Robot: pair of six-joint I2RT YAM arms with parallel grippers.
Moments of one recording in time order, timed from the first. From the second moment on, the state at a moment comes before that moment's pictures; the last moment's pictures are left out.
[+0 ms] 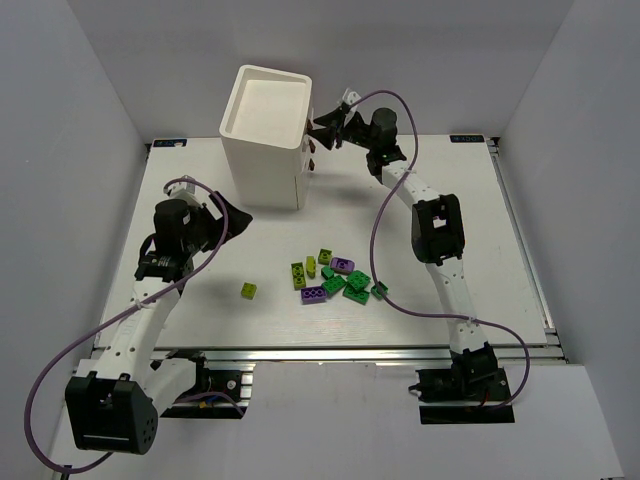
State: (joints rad) left arm -0.08 0.99 0.76 -0.22 0.25 -0.62; right arm 0.37 2.64 2.32 0.56 -0.85 -0.01
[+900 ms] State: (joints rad) left arm -0.08 0.98 0.76 -0.21 0.25 -0.63; right arm 0.36 2.47 1.99 0.72 -0.81 -0.02
